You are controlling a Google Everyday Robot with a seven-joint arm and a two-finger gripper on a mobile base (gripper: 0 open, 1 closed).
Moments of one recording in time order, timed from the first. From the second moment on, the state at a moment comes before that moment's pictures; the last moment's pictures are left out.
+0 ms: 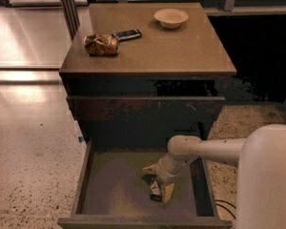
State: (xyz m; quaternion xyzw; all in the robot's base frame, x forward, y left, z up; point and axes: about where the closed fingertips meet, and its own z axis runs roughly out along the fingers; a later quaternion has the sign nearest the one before) arm 0.495 -0.051 0.378 -0.86 0.45 0.17 0.16
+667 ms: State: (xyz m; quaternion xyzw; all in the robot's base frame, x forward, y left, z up) arm 0.495 -0.051 0.378 -0.86 0.45 0.17 0.16
